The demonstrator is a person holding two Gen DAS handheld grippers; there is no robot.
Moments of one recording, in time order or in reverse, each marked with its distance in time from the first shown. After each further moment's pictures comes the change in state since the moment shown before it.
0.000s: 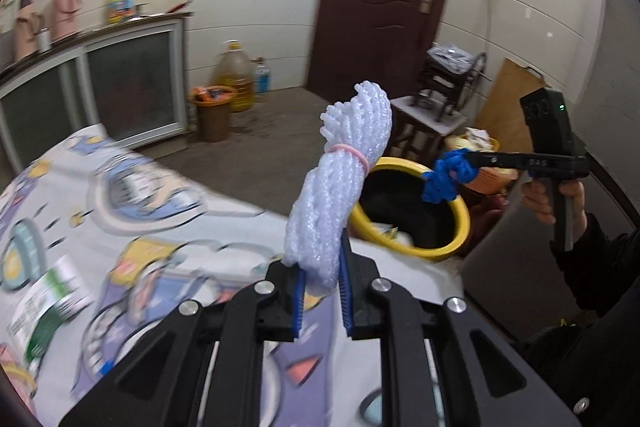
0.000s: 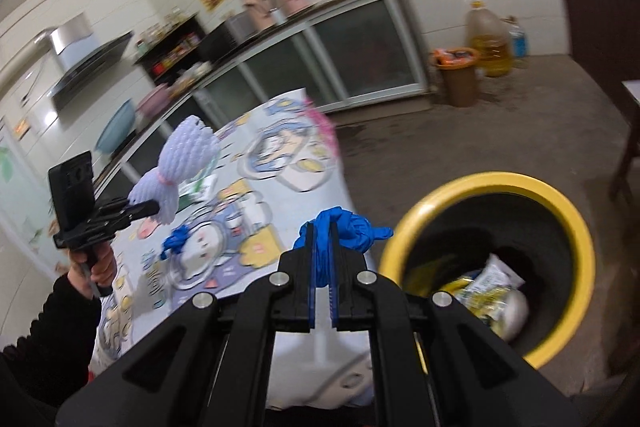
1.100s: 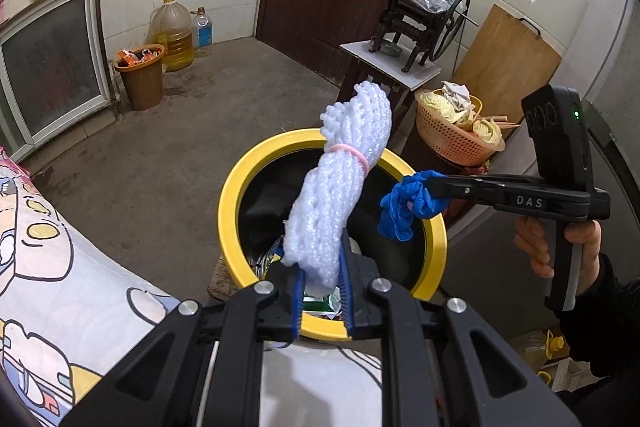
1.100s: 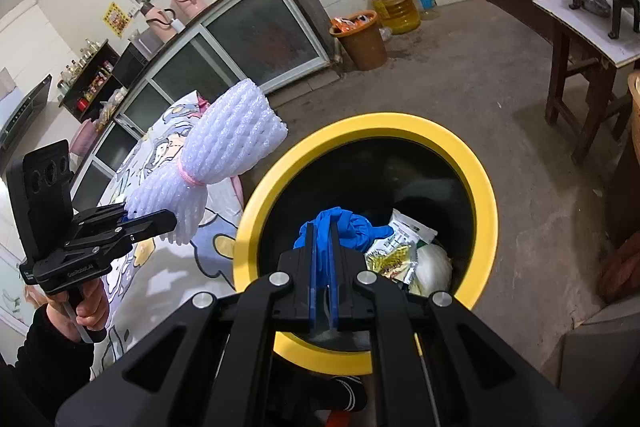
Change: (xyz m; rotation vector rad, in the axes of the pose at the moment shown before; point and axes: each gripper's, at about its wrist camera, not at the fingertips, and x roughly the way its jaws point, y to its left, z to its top) left arm 0.206 -0.110 0.043 0.024 0.203 -0.106; right arm 0.002 -0.135 -0.037 0.229 0.054 -0.199
